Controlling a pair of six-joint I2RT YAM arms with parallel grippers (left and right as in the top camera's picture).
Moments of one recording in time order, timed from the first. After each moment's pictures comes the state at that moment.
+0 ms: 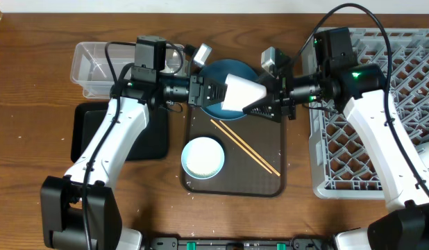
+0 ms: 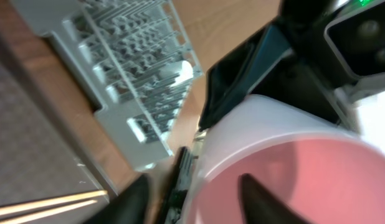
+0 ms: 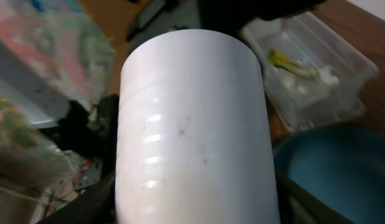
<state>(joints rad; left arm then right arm) -0.20 1.64 1.24 -0.40 1.32 -0.37 0.22 1.61 1.47 -0.91 -1.11 -0.63</state>
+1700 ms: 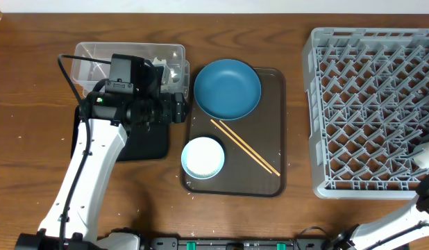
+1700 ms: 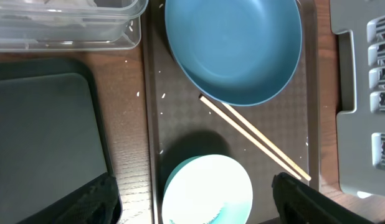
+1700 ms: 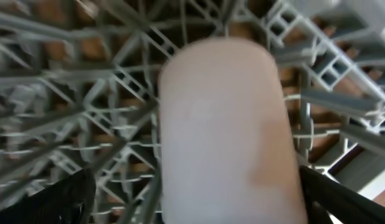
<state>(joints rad) -0.13 1.42 1.23 -0.91 0.36 -0.17 -0.78 2.00 1.80 -1.08 -0.02 0.13</state>
